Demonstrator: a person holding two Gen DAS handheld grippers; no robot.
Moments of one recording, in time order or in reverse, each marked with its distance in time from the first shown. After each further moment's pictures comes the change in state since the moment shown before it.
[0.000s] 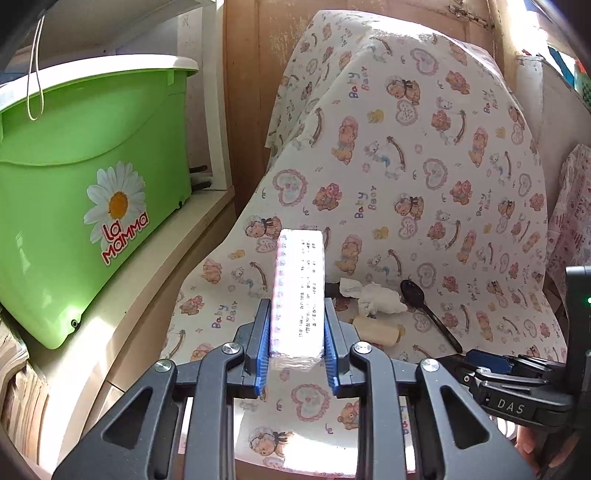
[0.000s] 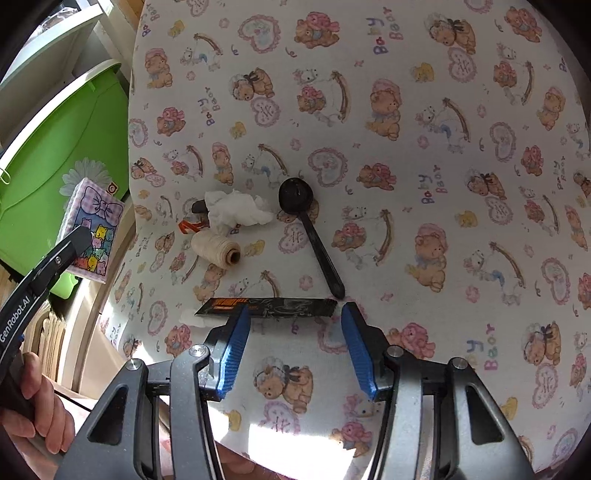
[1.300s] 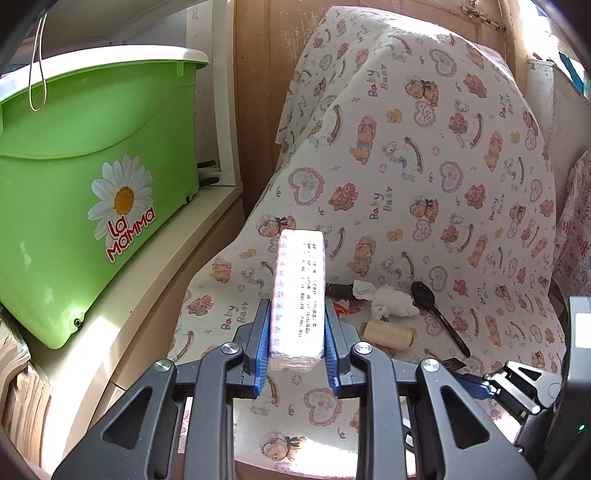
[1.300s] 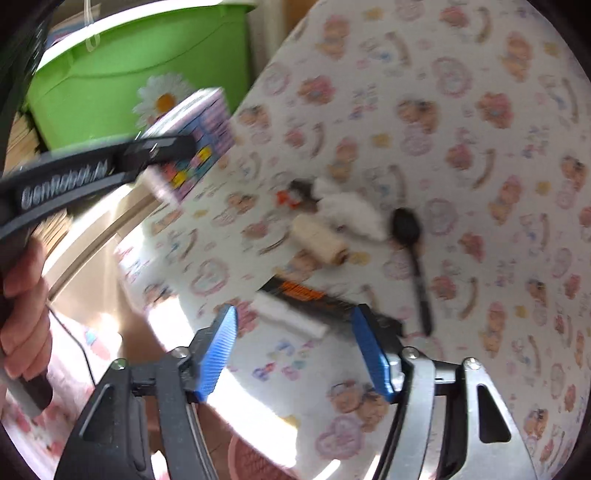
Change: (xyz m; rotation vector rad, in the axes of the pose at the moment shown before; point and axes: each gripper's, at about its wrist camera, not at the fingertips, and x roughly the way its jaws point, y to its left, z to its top) left arm 0.004 0.010 0.004 -0.042 0.020 0.021; right arm 0.006 0.078 -0.029 -0.504 -0.010 0.003
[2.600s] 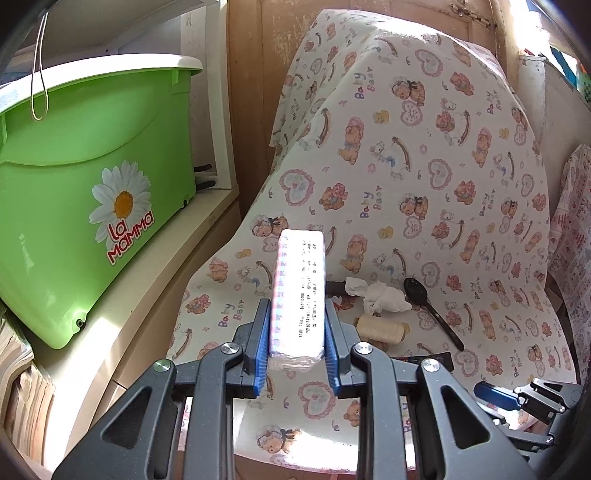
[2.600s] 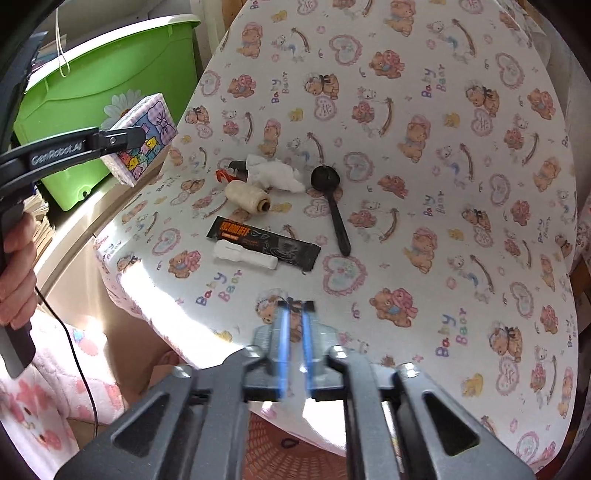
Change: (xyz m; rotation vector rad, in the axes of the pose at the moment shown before) left arm -0.008 -0.005 -0.004 0.022 -0.006 -0.006; right arm -0.038 -0.039 -0.043 0.178 -0.037 -0.091
